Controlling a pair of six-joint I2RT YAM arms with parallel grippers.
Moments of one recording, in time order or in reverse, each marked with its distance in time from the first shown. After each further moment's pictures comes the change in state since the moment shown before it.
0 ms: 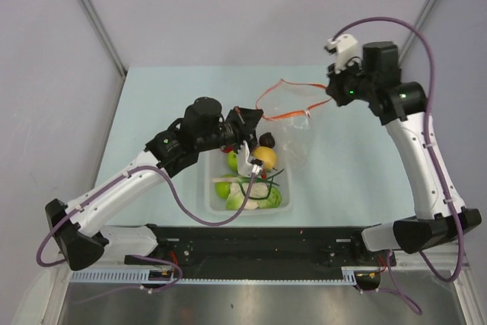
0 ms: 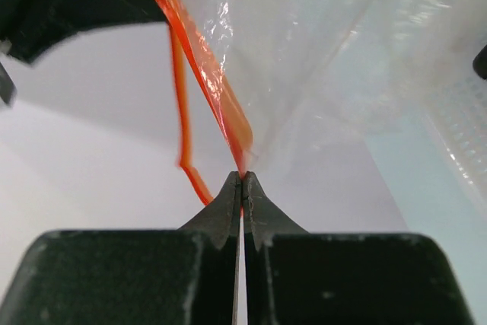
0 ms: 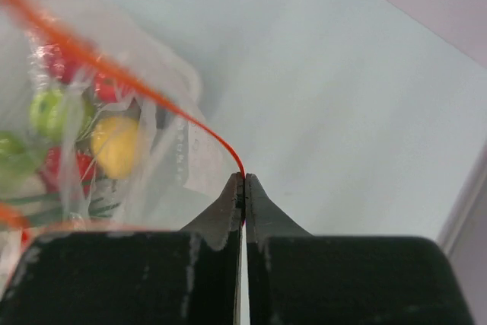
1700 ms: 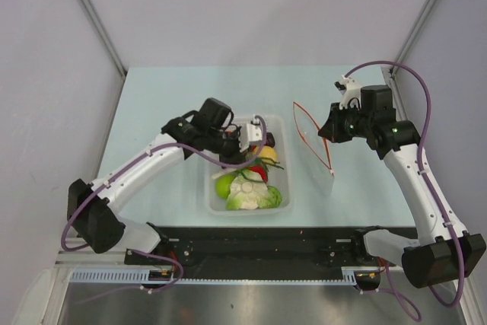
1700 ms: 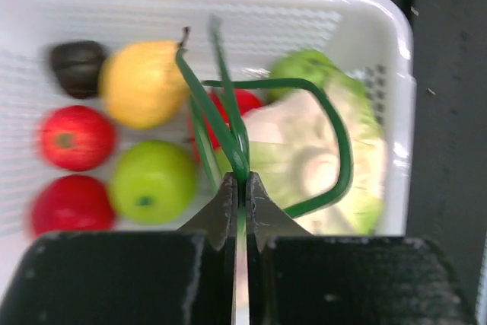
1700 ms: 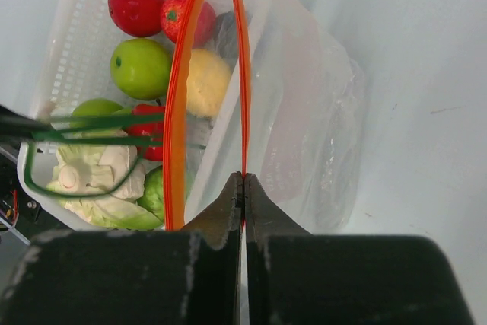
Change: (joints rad) left arm 0.117 0.161 -0.040 -0.393 0.292 -1.219; right arm -0.152 -0.255 -0.534 0.155 -0.195 0.373
